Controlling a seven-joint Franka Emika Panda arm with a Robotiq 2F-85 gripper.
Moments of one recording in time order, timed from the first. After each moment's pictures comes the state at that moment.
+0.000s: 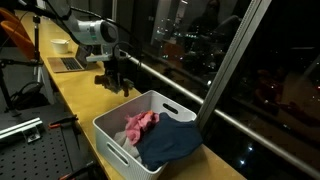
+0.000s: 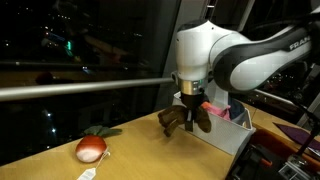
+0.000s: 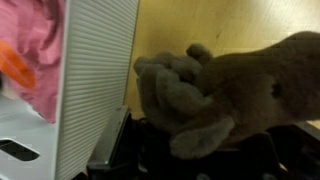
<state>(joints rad) 0.44 0.48 0.02 -1.89 -0.47 2.07 0.26</state>
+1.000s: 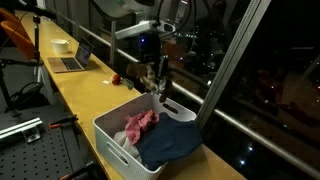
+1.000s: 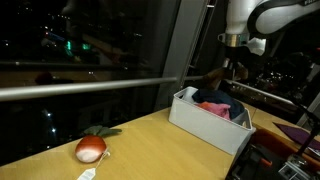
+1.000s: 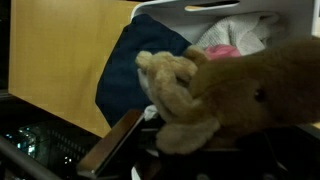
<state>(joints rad) 0.05 0.15 -0.01 -1.95 -0.55 1.95 -0.02</state>
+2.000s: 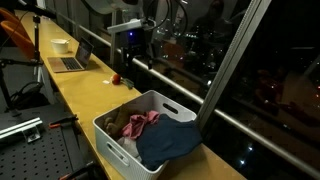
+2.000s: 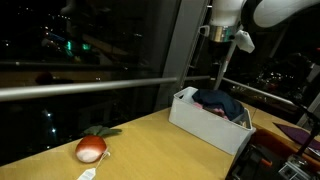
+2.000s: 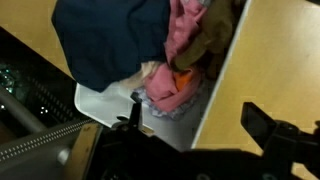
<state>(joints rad) 0.16 0.21 0.10 -1.89 -0.55 1.98 -0.08</state>
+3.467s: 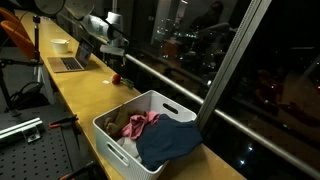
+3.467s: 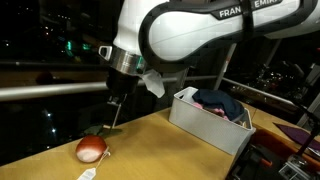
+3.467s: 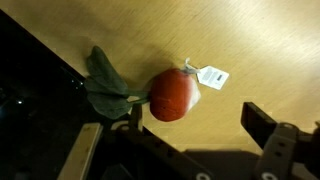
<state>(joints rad) 0.41 0.90 0.27 -1.23 -0.24 2.24 -0.26</state>
